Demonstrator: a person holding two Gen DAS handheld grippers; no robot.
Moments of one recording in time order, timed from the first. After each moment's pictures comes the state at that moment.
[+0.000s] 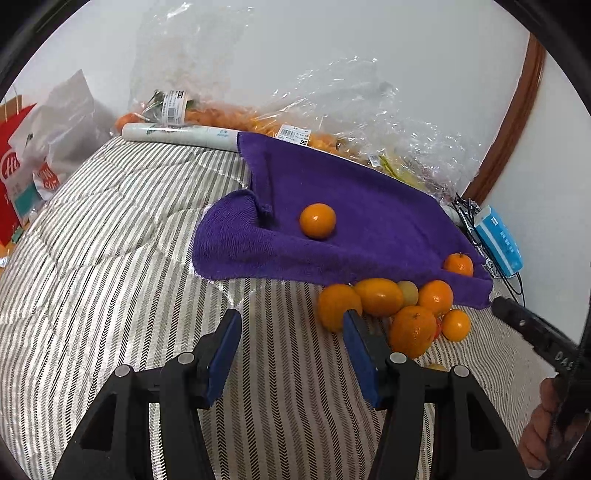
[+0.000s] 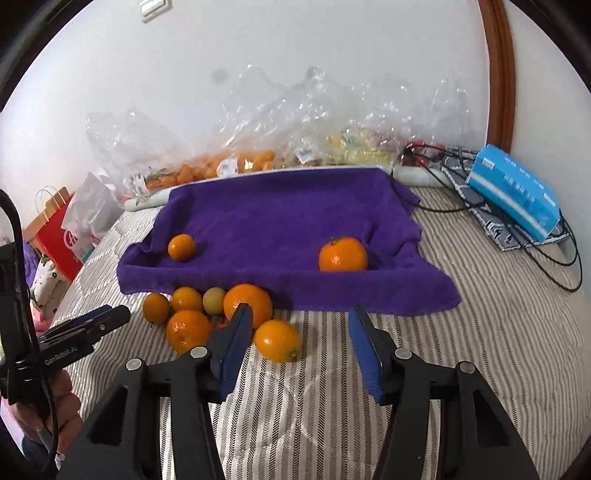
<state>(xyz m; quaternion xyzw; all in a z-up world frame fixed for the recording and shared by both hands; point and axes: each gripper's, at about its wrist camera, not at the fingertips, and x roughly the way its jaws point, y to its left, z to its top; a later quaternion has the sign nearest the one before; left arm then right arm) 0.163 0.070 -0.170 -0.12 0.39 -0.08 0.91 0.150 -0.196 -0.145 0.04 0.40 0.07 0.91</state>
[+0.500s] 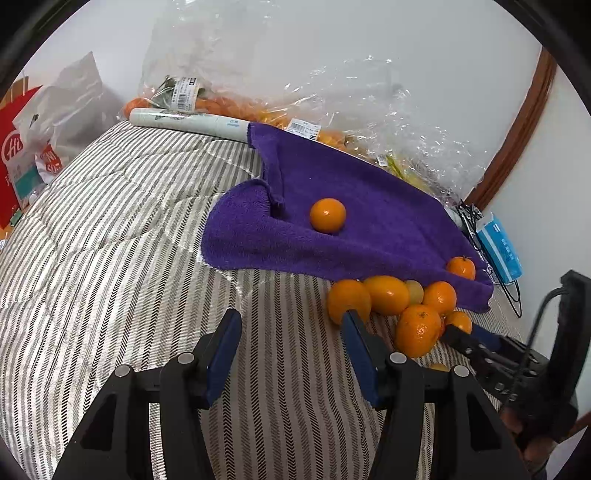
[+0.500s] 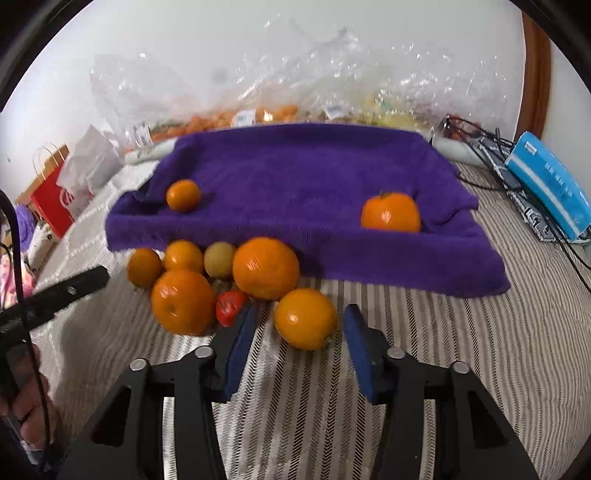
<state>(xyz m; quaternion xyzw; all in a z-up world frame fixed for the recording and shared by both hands) 0.164 0.075 -0.176 -0.14 0.40 -0.08 0.90 0.169 -0.162 -0.189 0.00 0.45 0.09 0.89</state>
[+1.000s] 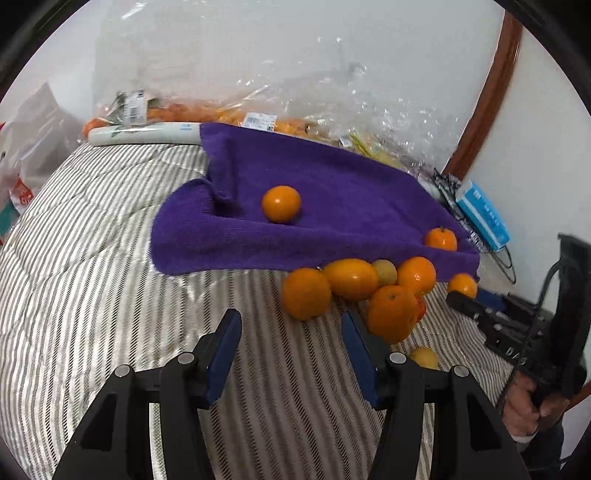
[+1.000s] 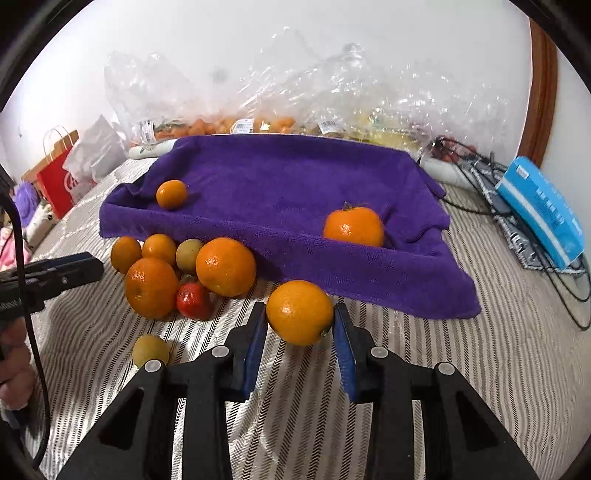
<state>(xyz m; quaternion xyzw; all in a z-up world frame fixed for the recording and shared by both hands) 0.170 0.042 -0.175 -0.08 0.41 -0.12 0.90 0.168 -0.194 -0.182 -0.04 0.41 0.11 0.90</state>
